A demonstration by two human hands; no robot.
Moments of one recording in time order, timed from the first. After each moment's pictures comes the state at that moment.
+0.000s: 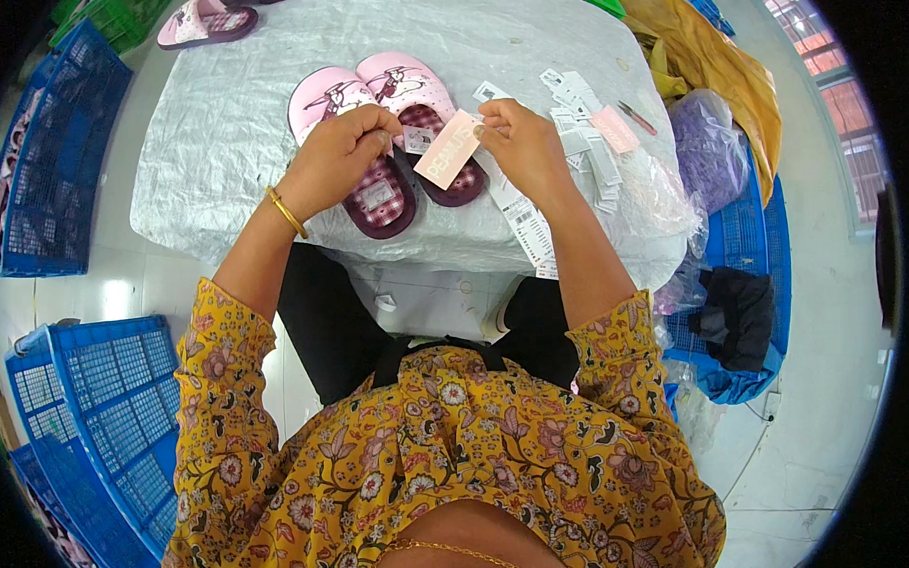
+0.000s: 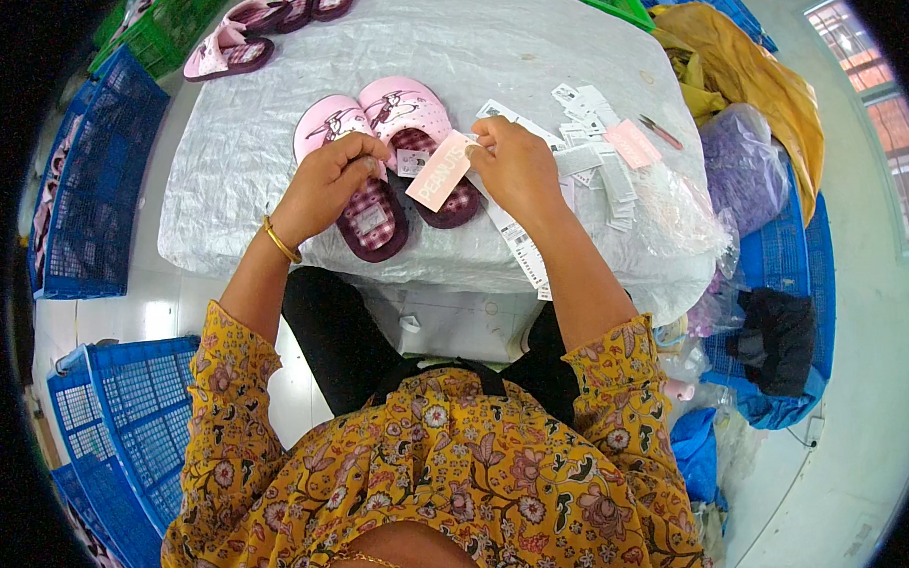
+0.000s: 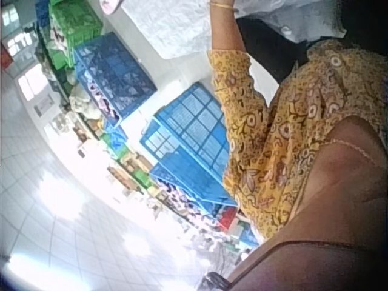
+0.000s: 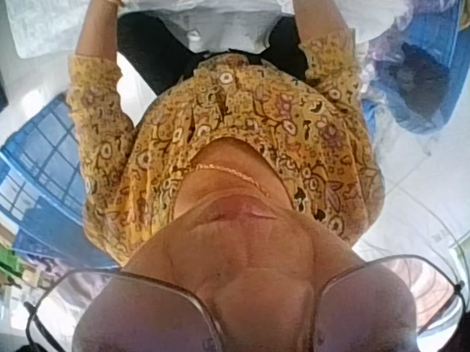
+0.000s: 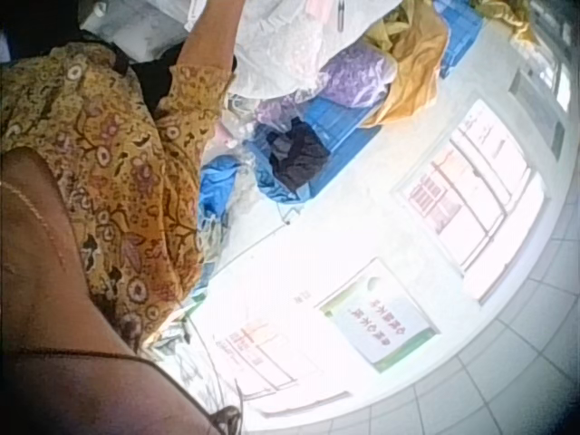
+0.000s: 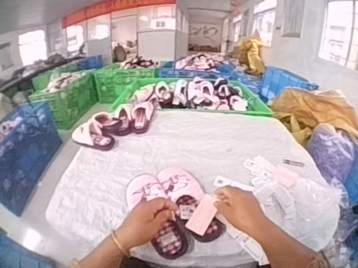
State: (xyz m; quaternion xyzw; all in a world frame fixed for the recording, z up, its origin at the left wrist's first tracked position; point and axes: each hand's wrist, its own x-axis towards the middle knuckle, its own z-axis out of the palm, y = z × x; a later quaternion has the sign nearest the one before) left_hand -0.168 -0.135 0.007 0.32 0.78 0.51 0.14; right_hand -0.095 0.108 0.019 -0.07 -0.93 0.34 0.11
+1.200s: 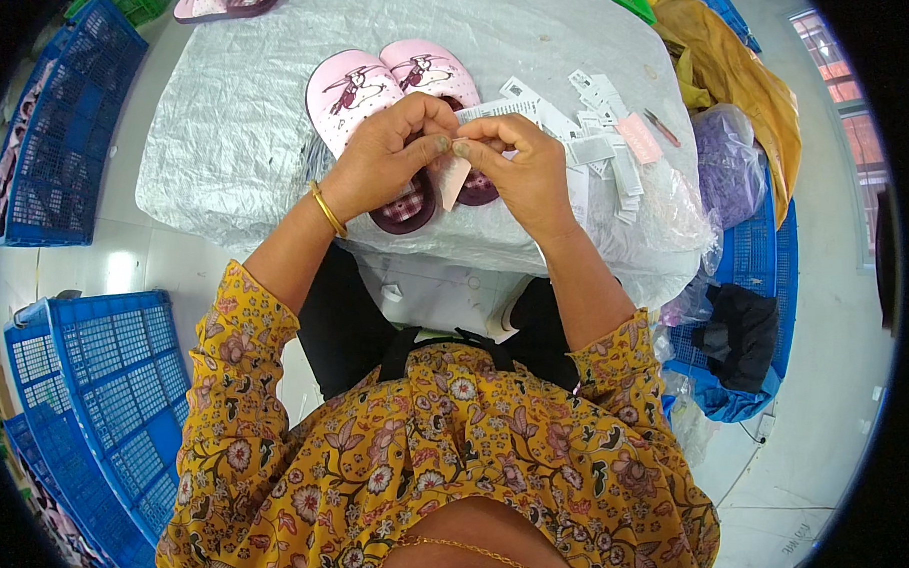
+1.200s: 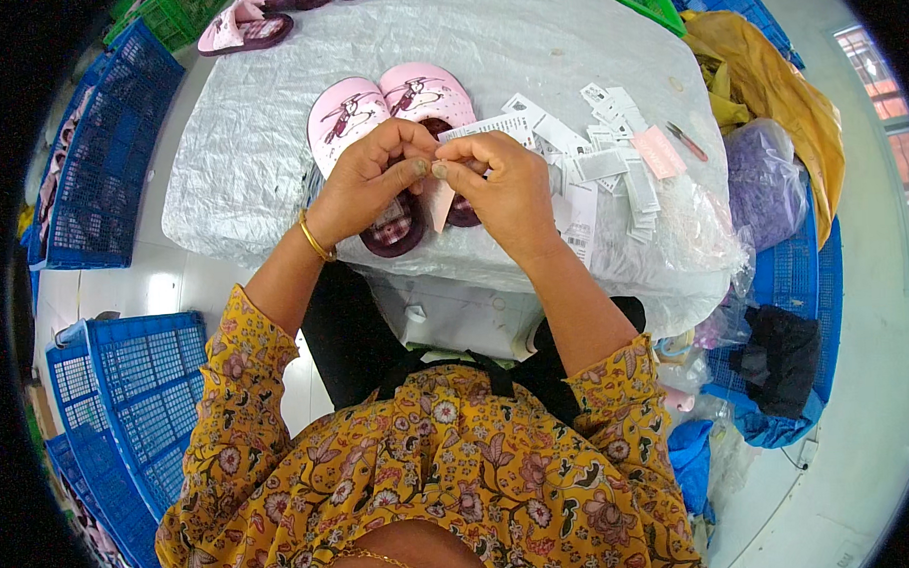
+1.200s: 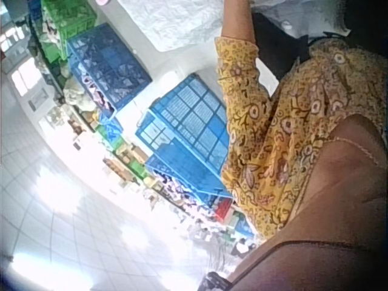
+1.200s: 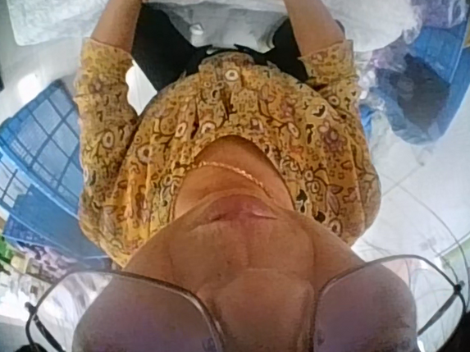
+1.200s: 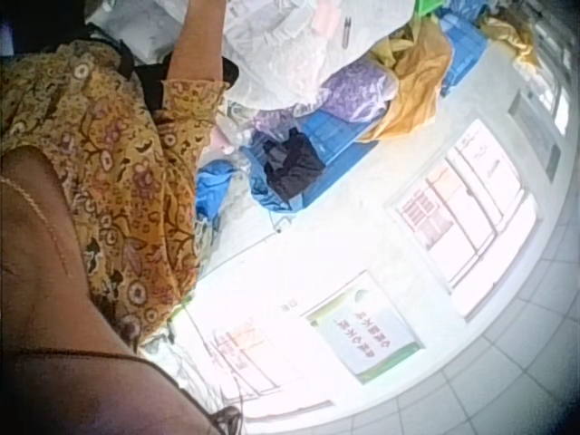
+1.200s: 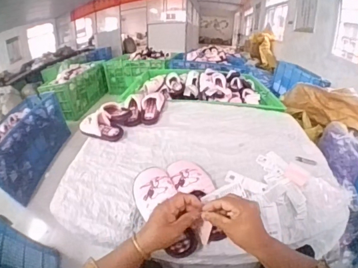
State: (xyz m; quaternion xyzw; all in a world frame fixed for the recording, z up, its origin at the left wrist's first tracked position) left_hand -0.153 -0.108 -0.007 0.32 0.58 0.71 0.23; right_hand -0.081 0.065 0.022 0.00 -0.83 0.54 0.13
